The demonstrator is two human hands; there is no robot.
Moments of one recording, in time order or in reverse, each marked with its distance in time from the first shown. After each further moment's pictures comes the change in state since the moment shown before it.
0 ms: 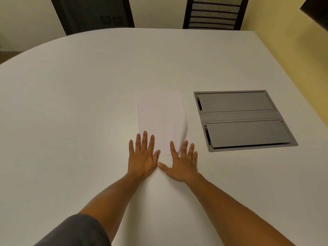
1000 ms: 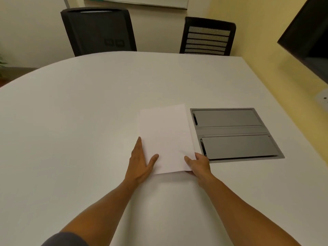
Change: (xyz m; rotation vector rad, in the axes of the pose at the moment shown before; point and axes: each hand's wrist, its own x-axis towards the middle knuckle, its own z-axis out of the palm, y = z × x) left_hand -0.017 -0.009 -0.057 -0.843 0.131 -0.053; right_hand -0.021 0.031 -0.060 1.308 0.275 0.325
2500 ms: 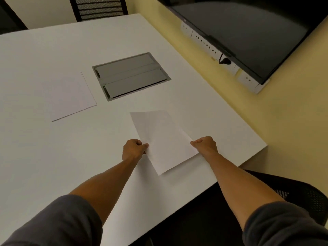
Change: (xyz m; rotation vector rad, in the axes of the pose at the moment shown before) left_hand -0.297 0.185 0.232 -0.059 -0.319 -0.339; right_hand -0.193 0.236 -0.417 -0.370 0.353 0.198
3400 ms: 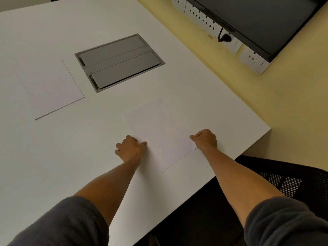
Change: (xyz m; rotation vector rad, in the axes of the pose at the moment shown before) left_hand 0.021 -0.021 0.029 0.525 0.173 -0.050; right_hand 0.013 0.015 0.028 -0.085 0.109 0.079
